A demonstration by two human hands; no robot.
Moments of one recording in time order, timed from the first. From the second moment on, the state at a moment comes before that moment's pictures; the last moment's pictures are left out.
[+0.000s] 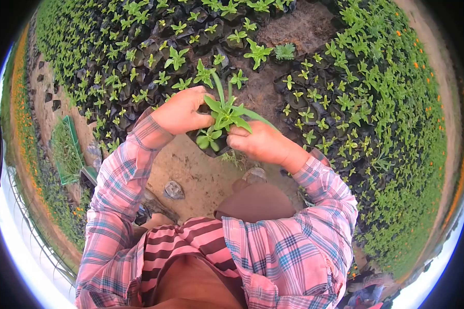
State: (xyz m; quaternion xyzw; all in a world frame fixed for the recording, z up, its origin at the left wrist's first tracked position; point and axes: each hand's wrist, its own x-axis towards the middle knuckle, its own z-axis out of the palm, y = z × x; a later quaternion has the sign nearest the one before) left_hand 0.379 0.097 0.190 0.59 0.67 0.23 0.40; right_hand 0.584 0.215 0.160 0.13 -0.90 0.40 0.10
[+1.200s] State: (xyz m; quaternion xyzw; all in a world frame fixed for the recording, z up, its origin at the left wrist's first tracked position) left_hand 0.346 0.032 0.134 0.08 0.75 0.58 0.30; right_hand 0.618 0.247 0.149 -0.07 -0.94 0.33 0.08
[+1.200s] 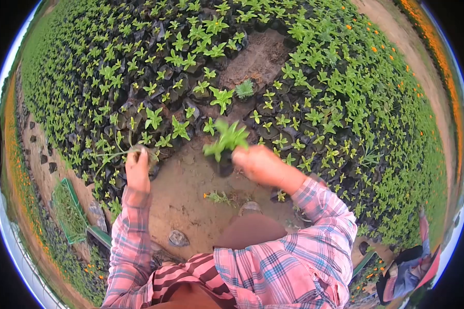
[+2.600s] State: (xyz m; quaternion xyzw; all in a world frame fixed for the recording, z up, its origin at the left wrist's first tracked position) left_hand 0.415 0.048 0.018 0.47 0.78 -0.13 0.39; right_hand 0.538 0.632 -0.011 -0.62 -0.78 -0.06 0.06
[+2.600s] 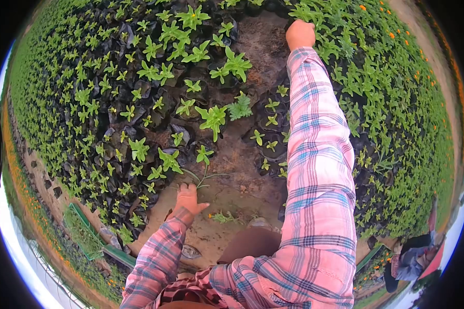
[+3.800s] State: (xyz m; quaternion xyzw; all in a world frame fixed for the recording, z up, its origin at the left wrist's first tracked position) left_hand 0.416 0.056 0.028 0.46 0.78 -0.12 0.40; right_hand 0.547 0.551 0.040 -0.57 -0.79 0.01 0.22
